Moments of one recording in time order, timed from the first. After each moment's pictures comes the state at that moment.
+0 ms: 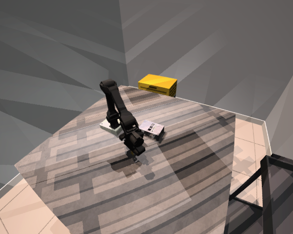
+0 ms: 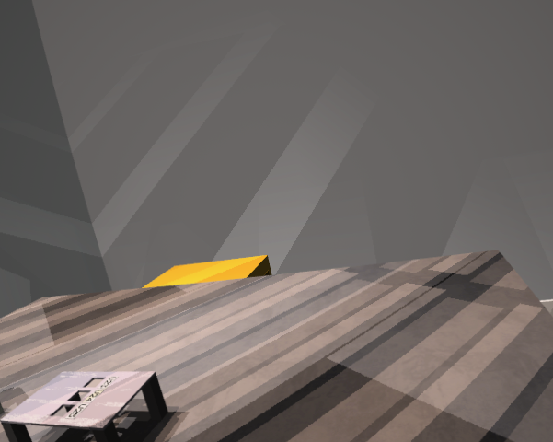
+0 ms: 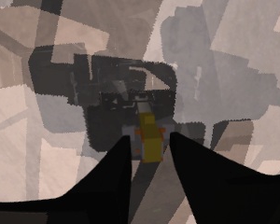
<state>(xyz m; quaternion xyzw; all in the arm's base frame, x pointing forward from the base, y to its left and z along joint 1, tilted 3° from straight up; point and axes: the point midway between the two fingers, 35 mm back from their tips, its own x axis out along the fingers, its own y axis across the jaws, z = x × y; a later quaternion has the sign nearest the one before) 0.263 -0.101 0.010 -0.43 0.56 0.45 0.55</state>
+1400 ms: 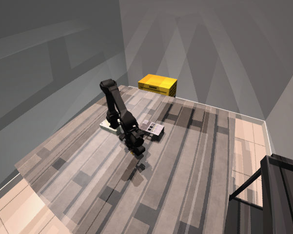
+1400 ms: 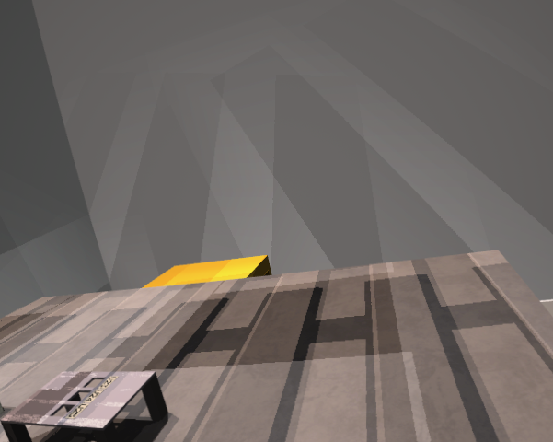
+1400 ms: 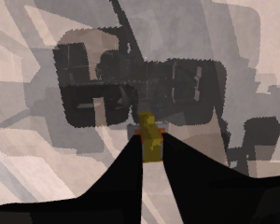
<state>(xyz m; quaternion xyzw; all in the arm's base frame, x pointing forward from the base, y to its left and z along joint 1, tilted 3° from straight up) 0.264 -0.101 0.010 -0.43 0.56 0.45 0.55</state>
